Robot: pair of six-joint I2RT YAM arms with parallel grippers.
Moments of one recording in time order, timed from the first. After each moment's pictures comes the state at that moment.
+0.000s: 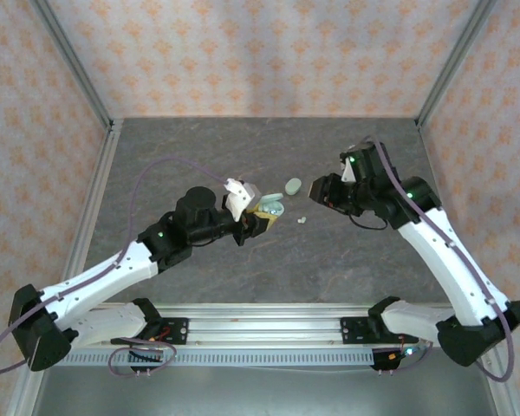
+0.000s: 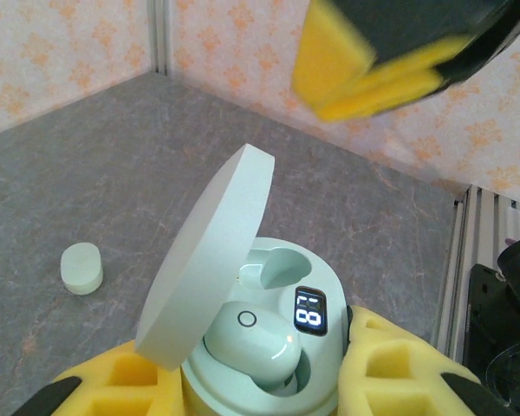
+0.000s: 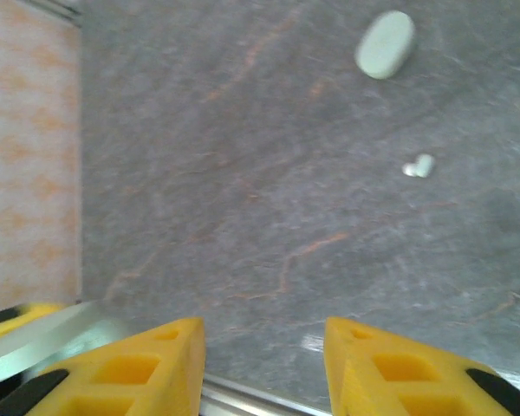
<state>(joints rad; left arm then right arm) -0.77 1.06 0.84 -0.08 0.26 -0.07 0.49 1.17 1.36 -1.06 -0.22 0.75</state>
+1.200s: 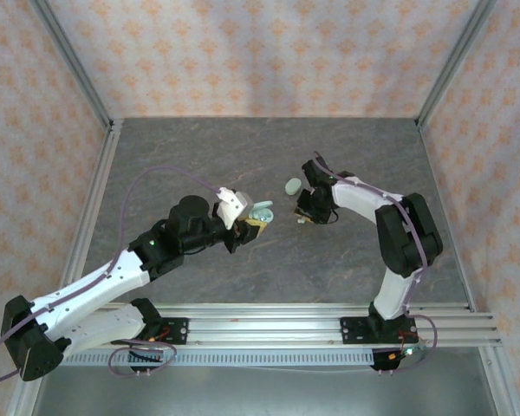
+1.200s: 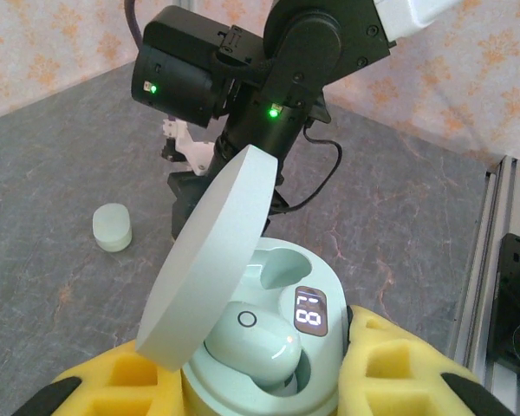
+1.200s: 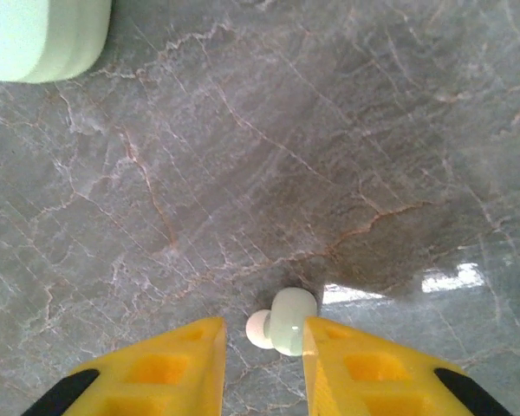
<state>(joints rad) -0.77 0.98 0.77 -0.15 0.20 -0.03 0.42 1.80 1.17 -0.63 -0.16 0.85</state>
